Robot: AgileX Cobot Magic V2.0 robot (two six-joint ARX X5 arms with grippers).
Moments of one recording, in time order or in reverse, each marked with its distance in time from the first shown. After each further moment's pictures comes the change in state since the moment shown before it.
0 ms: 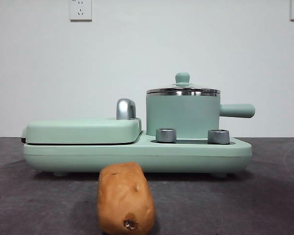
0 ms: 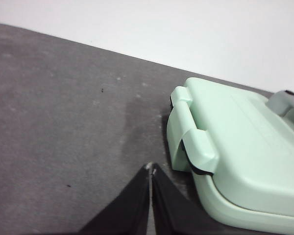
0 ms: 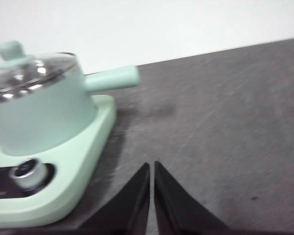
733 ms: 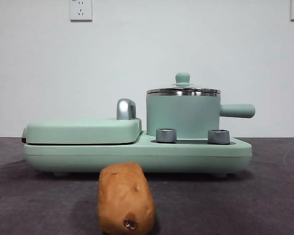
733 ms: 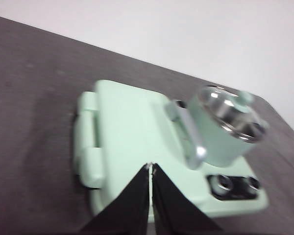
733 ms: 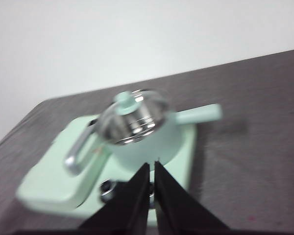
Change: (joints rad) left arm -0.043 0.399 0.538 -0.261 0.272 -0.093; right arm 0.001 0.314 0.695 -0.487 -0.241 0.059
